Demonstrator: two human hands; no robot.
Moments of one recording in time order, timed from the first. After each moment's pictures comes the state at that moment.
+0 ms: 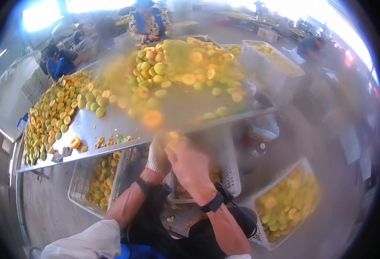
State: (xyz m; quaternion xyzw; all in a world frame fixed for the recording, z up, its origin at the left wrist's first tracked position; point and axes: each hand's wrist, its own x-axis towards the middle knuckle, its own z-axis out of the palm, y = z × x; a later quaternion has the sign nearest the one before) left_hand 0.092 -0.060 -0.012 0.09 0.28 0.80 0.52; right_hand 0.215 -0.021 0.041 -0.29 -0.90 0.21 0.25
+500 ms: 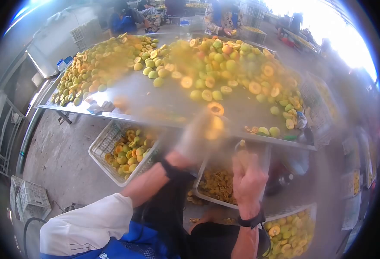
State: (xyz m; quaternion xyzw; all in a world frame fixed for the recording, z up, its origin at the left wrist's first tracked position) left_hand 0.046 -0.109 0.017 0.17 0.19 0.81 0.53; right_hand 0.231 -0.045 0.060 -0.17 -0.89 0.17 0.40
